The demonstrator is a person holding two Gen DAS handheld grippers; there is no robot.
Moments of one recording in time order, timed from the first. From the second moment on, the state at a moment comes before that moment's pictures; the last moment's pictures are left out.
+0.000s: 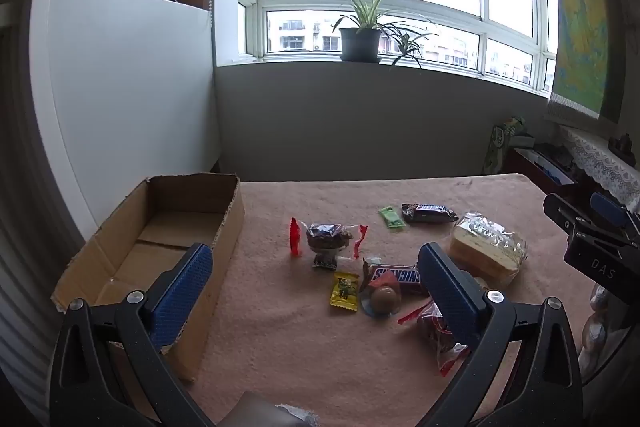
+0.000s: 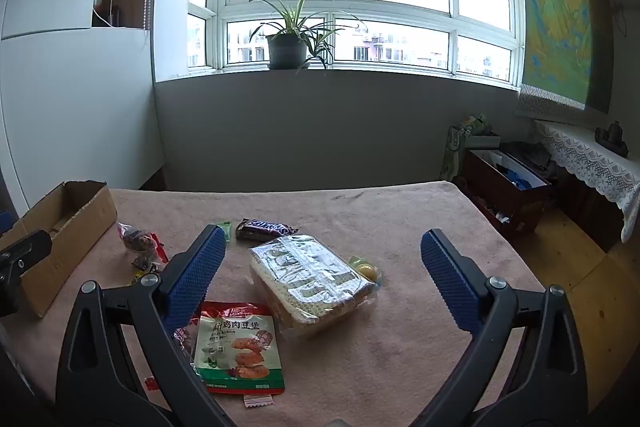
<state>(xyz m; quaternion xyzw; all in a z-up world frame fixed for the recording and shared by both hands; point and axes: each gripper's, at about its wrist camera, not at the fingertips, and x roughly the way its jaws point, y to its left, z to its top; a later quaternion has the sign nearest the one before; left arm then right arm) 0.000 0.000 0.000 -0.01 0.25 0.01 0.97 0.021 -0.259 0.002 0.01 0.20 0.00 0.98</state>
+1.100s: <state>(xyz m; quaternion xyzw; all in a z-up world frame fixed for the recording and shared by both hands) 0.000 0.002 0.002 -0.02 0.24 0.00 0.97 0.019 -0.259 0.006 0.00 0.20 0.00 0.98</state>
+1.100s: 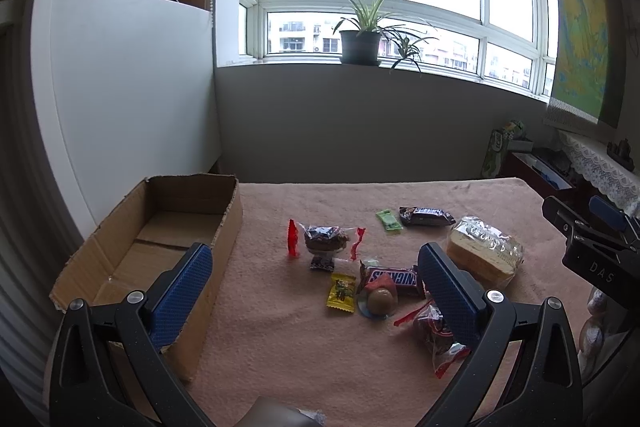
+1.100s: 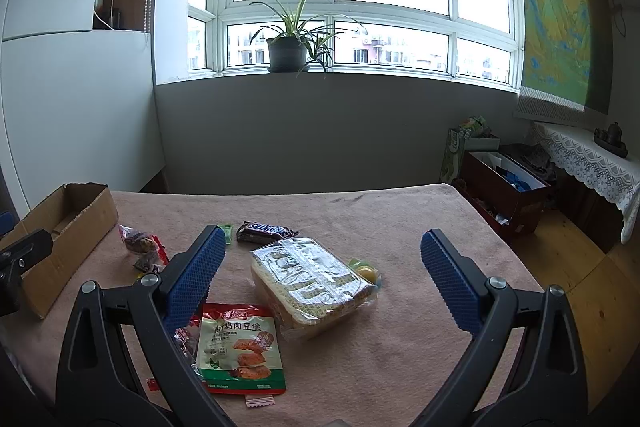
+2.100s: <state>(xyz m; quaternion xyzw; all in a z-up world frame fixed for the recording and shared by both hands) -0.002 0.000 0.004 -0.01 0.24 0.00 0.97 0.018 -0.259 0.006 0.00 0.19 0.00 0.98</state>
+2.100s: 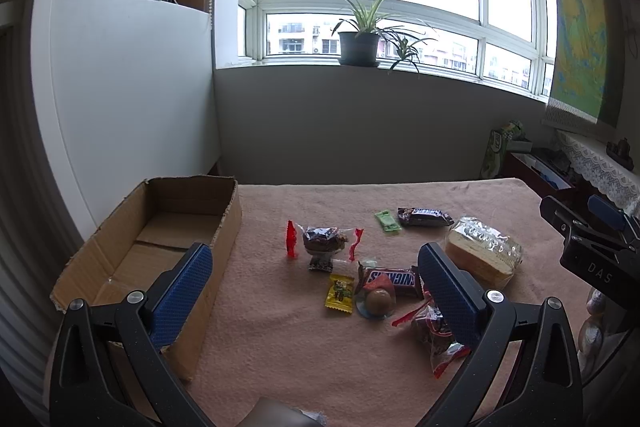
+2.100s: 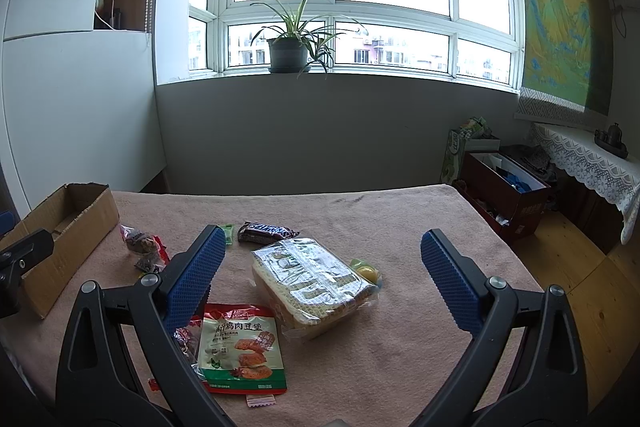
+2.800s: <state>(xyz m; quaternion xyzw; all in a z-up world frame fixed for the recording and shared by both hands) -0.002 -0.002 0.004 -0.02 0.24 0.00 0.97 0.017 -0.256 0.007 0.00 0.20 0.00 0.98</state>
